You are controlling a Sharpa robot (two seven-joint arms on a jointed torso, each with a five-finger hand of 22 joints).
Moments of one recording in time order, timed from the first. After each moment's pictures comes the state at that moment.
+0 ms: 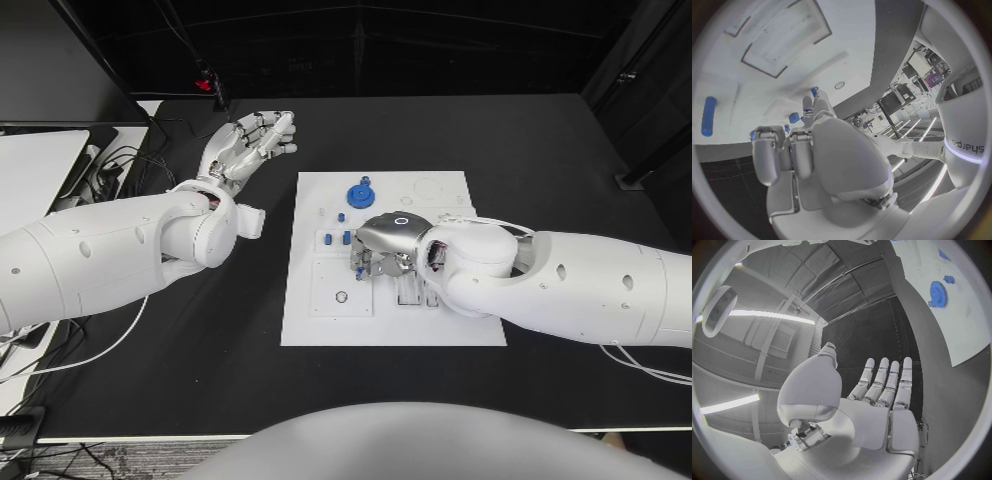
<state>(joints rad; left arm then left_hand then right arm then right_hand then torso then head) 1.28 -0.74 -0.24 1.33 -0.04 -0.38 0.68 1.12 -0.03 -0.06 0.30 0.20 0.39 0.15 0.50 0.14 0.41 0.26 0.53 0.14 0.21 0.26 0.67 0.26 0.11 0.46 0.29 0.06 0.59 1.16 -0.71 -0.12 1.69 -1.69 -0.14 -0.26 1.76 0.07 -0.06 0.29 0.04 1.12 0.13 0.12 0.07 1.23 0.07 0.08 0.06 1.47 0.00 1.57 1.31 0.01 1.47 0.10 1.57 1.31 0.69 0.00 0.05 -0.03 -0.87</state>
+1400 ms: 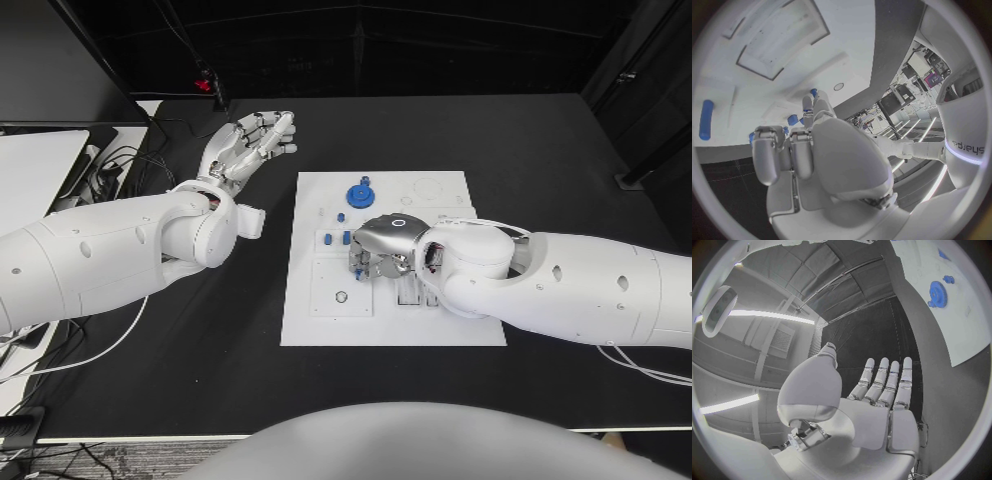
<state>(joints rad) 1.28 -0.74 -0.24 1.33 -0.04 -0.38 0.68 1.12 -0.03 -0.06 0.30 0.20 0.39 0.15 0.50 0.14 0.41 0.26 0.53 0.14 0.21 0.26 0.67 0.26 0.11 0.46 0.29 0.06 0.59 1.15 -0.70 -0.12 1.69 -1.69 -0.13 -0.26 1.76 0.07 -0.06 0.29 0.05 1.12 0.13 0.12 0.07 1.23 0.07 0.07 0.06 1.47 0.00 1.57 1.31 0.01 1.46 0.11 1.57 1.31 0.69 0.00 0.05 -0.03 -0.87</state>
